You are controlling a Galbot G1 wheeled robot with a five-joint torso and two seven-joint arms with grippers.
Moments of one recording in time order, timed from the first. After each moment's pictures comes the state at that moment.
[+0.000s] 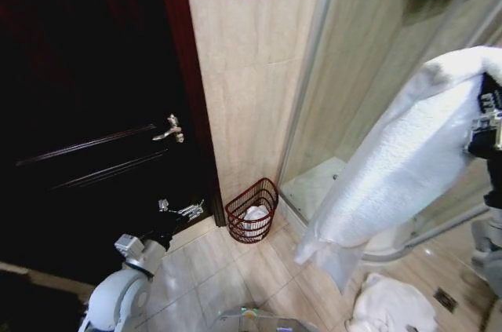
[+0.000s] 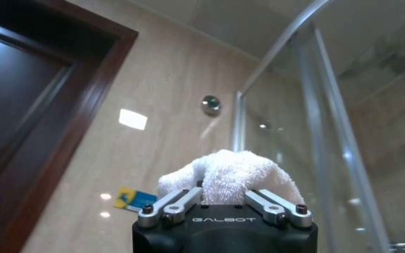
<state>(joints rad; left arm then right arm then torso) 1.71 -1.30 -0.72 -2.33 -0.47 0.17 0.16 -1.53 0.93 1.25 2.46 0.90 0.19 -0.07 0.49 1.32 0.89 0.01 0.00</state>
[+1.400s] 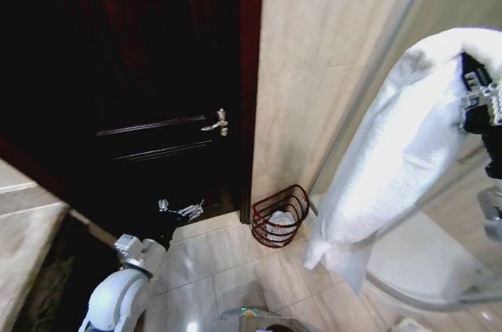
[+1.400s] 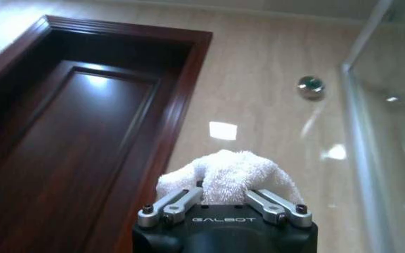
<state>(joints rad) 1.71 -1.30 -0.72 -2.33 -0.47 0.17 0.16 -1.42 0.76 1.25 2.30 1.04 0.19 -0.23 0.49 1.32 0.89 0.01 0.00</state>
